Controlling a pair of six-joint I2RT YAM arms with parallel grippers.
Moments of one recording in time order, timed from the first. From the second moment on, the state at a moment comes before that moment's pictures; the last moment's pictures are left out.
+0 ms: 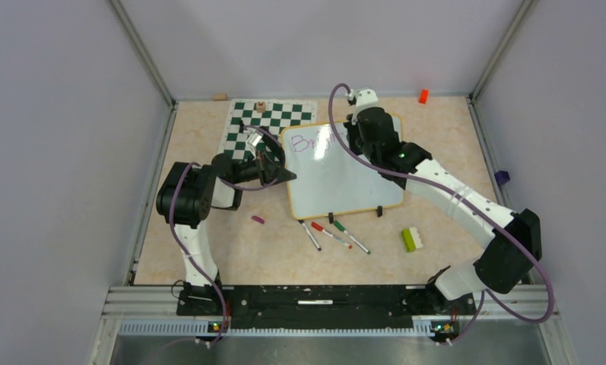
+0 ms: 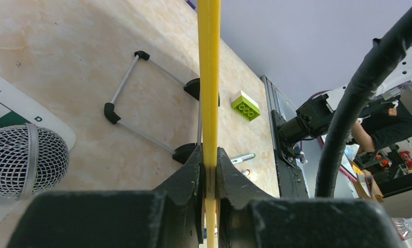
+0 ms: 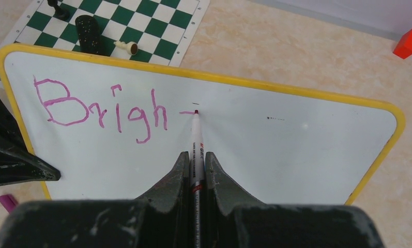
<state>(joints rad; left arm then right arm) -0.14 2.00 0.73 1.52 1.23 -0.96 0.66 1.44 1.29 -0.30 0.34 0.13</state>
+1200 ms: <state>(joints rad) -0.14 2.00 0.73 1.51 1.24 -0.96 0.66 1.43 1.28 -0.32 0.32 0.13</state>
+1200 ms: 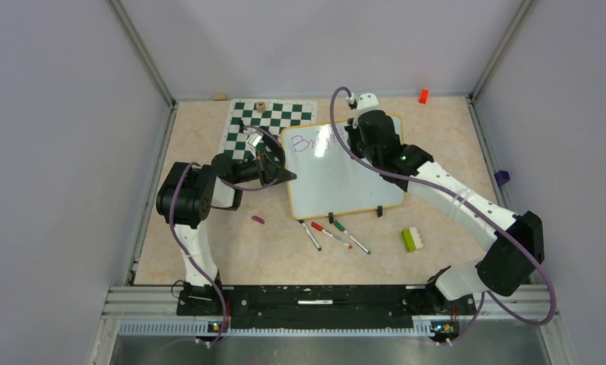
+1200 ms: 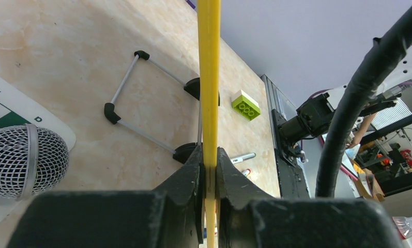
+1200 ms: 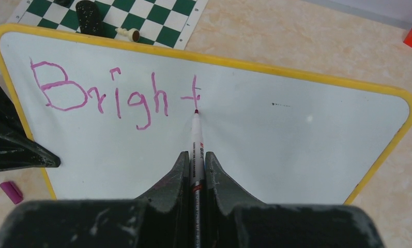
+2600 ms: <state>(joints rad) -0.14 2.00 0.73 1.52 1.24 -0.95 0.63 1.39 1.26 -0.35 0.35 0.13</state>
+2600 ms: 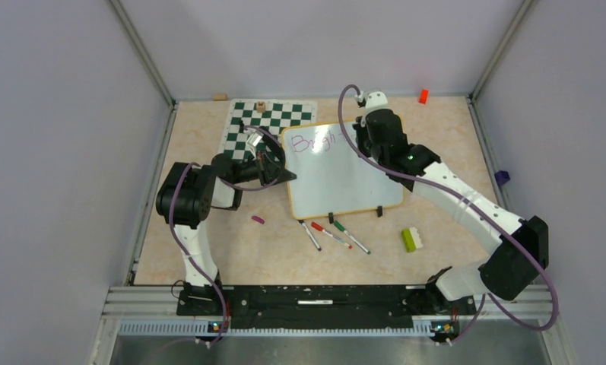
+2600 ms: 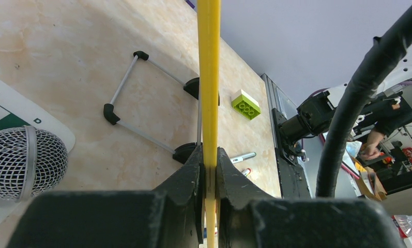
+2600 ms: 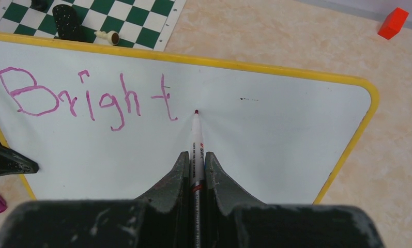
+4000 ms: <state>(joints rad) -0.14 2.00 0.73 1.52 1.24 -0.95 0.62 1.39 1.28 -0.35 0.34 0.13</state>
